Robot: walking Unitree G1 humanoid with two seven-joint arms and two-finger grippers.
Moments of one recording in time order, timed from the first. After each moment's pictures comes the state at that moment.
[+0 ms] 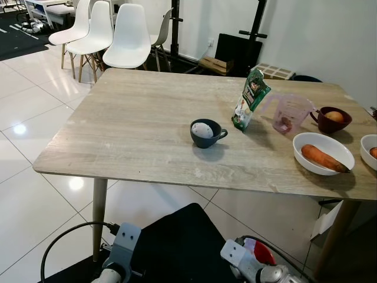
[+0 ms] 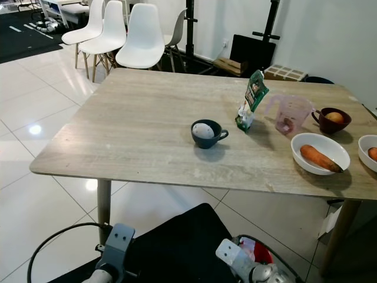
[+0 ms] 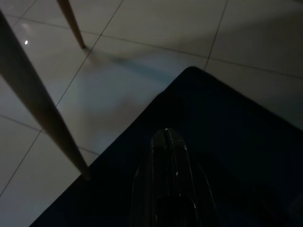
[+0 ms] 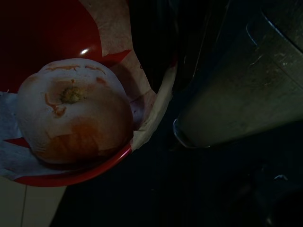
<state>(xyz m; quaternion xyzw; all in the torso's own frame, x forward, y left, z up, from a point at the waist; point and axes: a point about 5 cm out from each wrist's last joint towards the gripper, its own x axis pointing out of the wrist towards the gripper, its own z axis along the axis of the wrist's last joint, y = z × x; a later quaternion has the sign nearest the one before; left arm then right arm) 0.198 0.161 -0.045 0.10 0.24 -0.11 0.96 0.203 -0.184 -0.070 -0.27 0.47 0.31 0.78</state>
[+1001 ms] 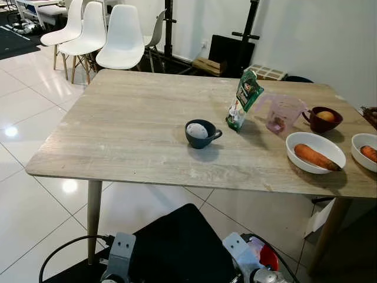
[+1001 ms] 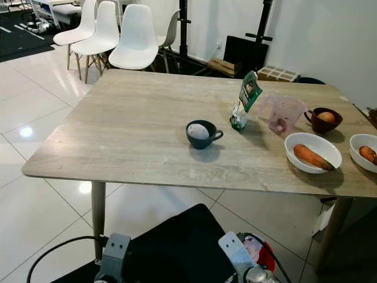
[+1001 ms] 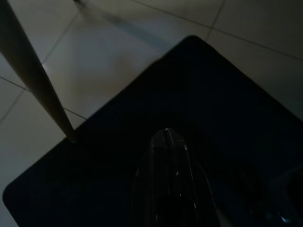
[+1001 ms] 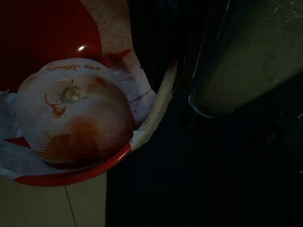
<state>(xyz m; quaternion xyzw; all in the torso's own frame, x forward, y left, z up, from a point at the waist) 0.180 0.167 -0.072 0.06 0.32 -0.07 0.94 0.206 -0.177 -0.073 -0.20 0.45 0.19 0.85</state>
